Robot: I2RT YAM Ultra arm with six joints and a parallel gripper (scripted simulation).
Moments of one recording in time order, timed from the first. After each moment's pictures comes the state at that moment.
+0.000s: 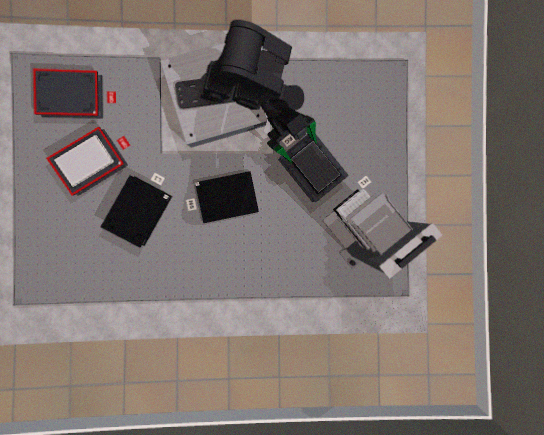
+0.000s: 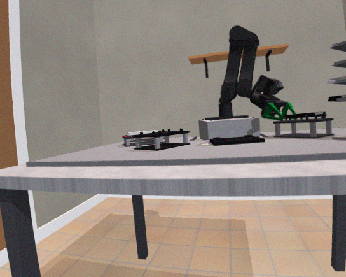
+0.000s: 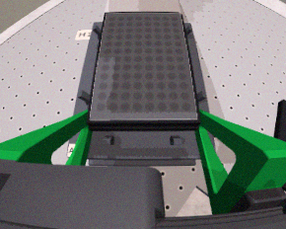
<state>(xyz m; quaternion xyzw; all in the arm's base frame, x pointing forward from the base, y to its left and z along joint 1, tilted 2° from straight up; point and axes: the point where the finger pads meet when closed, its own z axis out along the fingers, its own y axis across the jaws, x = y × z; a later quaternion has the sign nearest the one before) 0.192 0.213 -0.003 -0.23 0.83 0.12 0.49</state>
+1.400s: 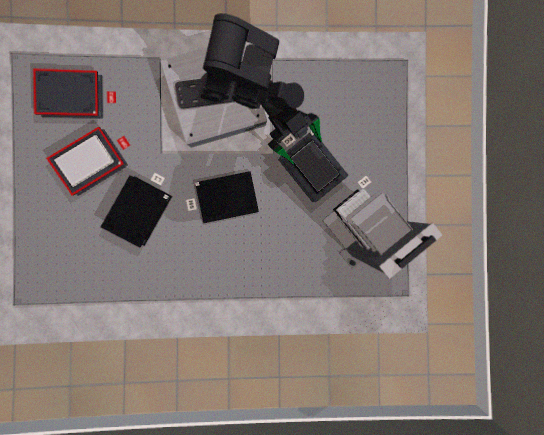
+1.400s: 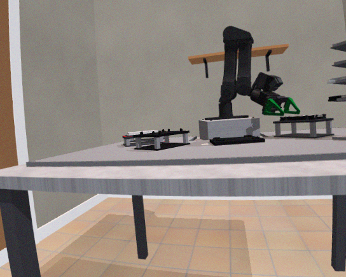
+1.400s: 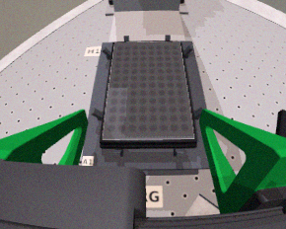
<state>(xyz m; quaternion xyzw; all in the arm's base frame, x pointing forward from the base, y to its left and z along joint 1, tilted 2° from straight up) 0.194 0.219 0.016 -0.22 0.82 0.14 0.51</state>
